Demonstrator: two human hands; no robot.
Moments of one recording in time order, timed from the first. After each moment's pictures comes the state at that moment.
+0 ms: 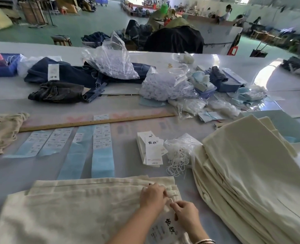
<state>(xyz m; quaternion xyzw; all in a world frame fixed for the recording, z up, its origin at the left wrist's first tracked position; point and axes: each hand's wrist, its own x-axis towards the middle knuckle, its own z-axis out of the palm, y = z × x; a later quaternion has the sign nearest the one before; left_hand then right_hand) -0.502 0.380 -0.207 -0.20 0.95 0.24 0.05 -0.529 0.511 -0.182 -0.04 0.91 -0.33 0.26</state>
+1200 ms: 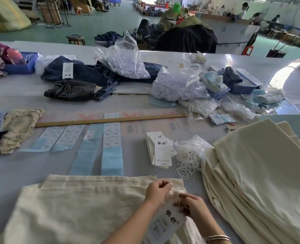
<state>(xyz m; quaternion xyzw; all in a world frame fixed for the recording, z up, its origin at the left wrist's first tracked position) -0.499 0.365 -0.201 -0.35 0.63 0.69 -0.05 -0.547 0.497 -0.167 0.05 0.74 -0.56 0.37</state>
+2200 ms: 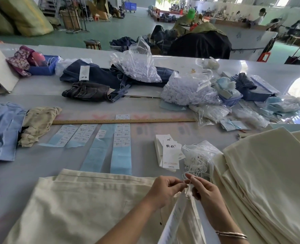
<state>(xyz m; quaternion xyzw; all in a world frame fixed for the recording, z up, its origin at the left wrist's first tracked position) -0.481 0.355 -0.141 -0.18 0.69 0.70 -0.09 -0.556 0.486 -0.110 -0.12 0.66 -0.69 0.29</state>
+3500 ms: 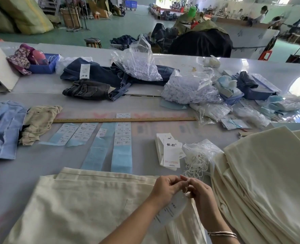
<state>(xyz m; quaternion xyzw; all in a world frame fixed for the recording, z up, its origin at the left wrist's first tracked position) -0.481 0.360 -0.147 -0.17 0.67 0.72 -0.10 -0.544 0.478 -0.123 -0.10 0.63 -0.71 0.31</state>
